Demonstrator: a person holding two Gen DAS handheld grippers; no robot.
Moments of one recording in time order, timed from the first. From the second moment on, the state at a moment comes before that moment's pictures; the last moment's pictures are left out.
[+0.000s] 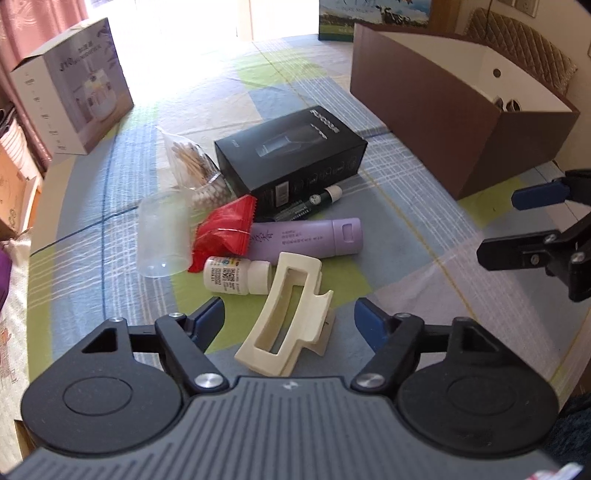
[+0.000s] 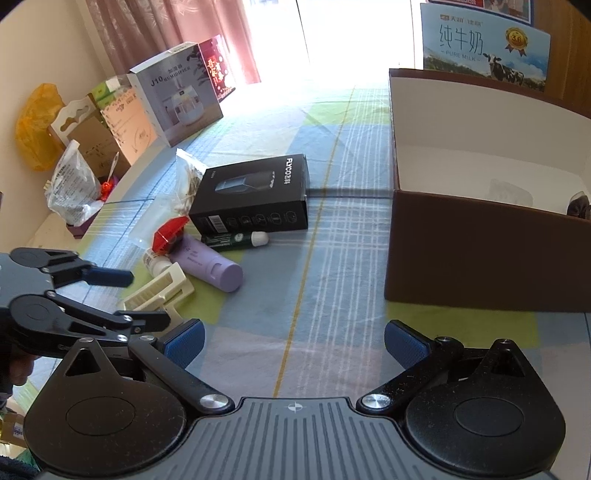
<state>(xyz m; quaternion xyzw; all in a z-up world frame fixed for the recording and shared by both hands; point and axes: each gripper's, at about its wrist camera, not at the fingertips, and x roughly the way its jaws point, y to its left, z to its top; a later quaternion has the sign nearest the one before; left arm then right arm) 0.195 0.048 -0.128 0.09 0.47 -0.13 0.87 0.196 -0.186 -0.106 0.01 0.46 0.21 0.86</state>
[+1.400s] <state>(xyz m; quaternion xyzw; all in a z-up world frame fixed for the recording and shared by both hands) 0.158 0.120 -0.138 -0.02 0.52 0.00 0.85 0.233 -0.090 -0.140 -0.16 0.37 0.39 0.83</state>
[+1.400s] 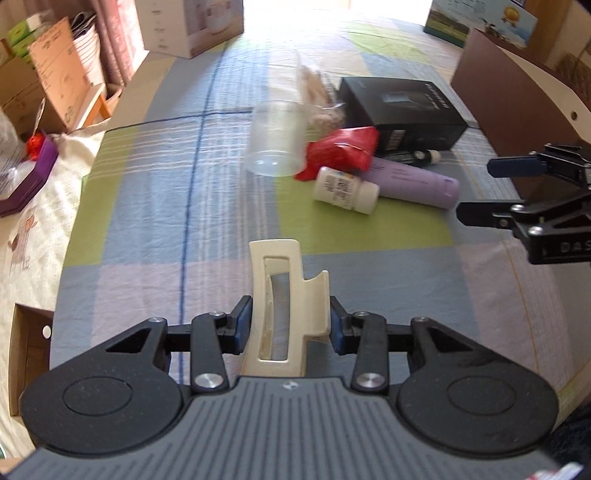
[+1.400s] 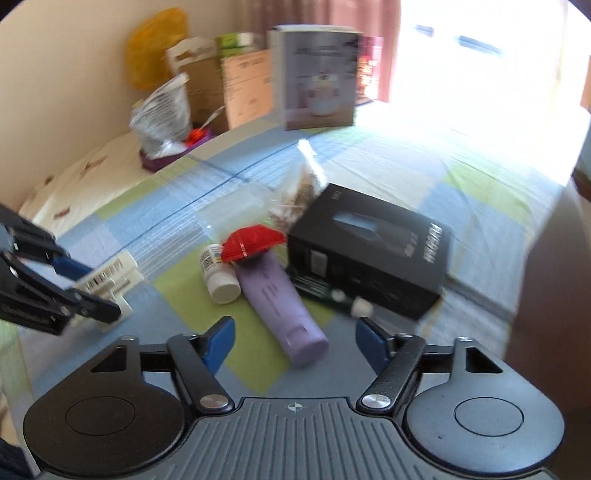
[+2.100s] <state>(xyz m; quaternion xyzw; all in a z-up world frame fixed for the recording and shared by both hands) 0.149 0.126 -0.138 -0.04 0.53 0.02 0.85 0.194 -0.137 -0.146 -0.16 0.44 0.39 0.79</state>
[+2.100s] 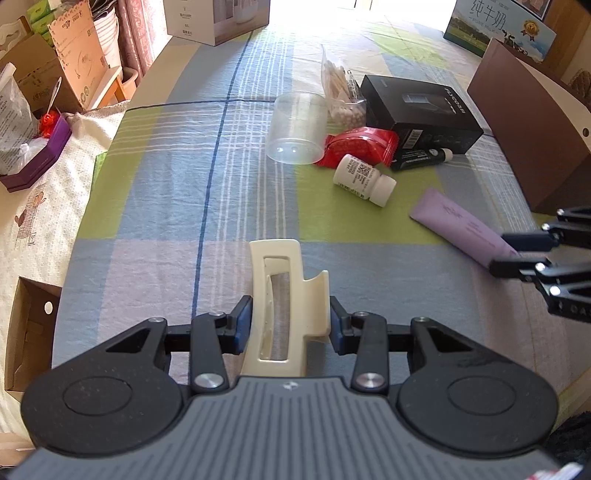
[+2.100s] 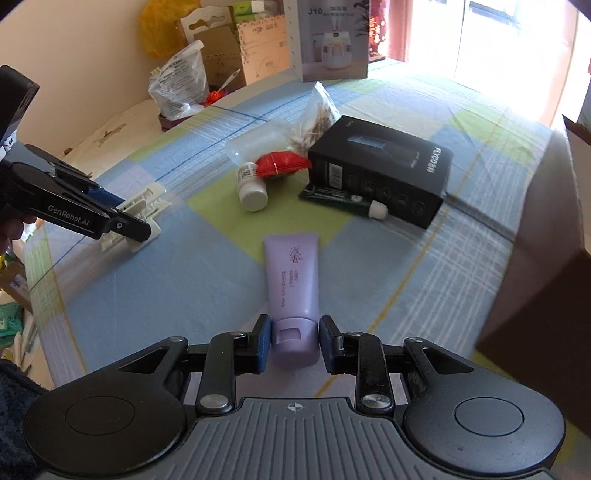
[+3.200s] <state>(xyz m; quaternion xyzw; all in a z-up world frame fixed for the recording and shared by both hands) 0.153 0.061 -0.089 -0.03 0.48 -0.04 0.87 0.184 -0.168 -0.088 -0.09 0.40 0.38 0.83</state>
